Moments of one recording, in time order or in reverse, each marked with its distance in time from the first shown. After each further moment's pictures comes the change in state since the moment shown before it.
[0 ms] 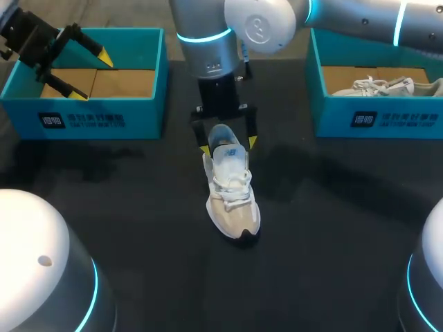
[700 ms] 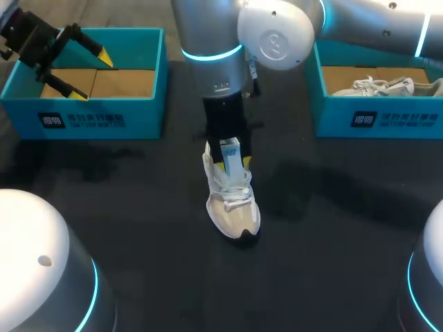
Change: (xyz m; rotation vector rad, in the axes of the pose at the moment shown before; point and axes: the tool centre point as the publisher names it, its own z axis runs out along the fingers) left arm 0.000 0.000 0.000 0.000 0.000 0.000; right arm 0.000 -0.055 0.007 -0.011 0.016 -0.033
